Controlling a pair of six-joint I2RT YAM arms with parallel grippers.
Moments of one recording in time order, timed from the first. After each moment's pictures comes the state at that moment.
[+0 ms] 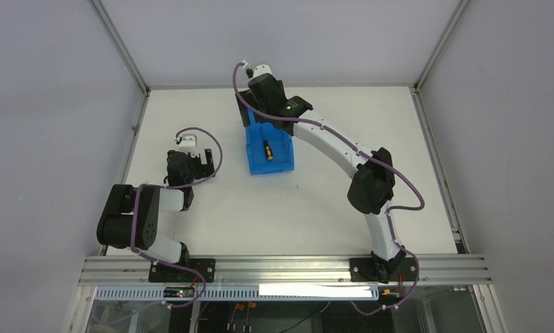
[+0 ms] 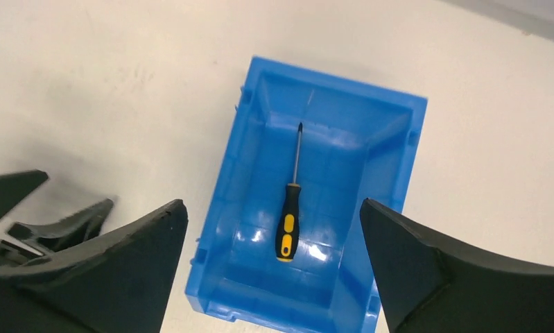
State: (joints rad) left arm -0.06 1.52 0.36 0.84 -0.01 -0.03; right arm 0.81 2.09 2.05 -0.60 0.33 0.24
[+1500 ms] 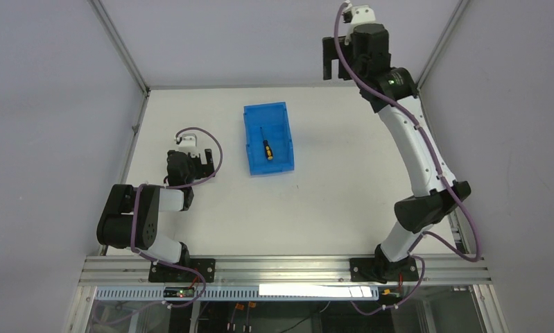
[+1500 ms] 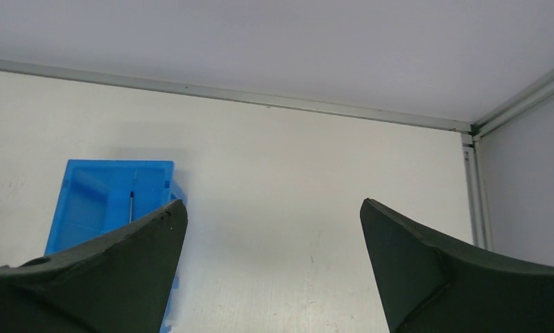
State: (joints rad) left arm -0.06 1.52 0.36 0.84 -0.01 -0.03; right arm 0.45 1.72 2.11 -0.76 0.30 0.02
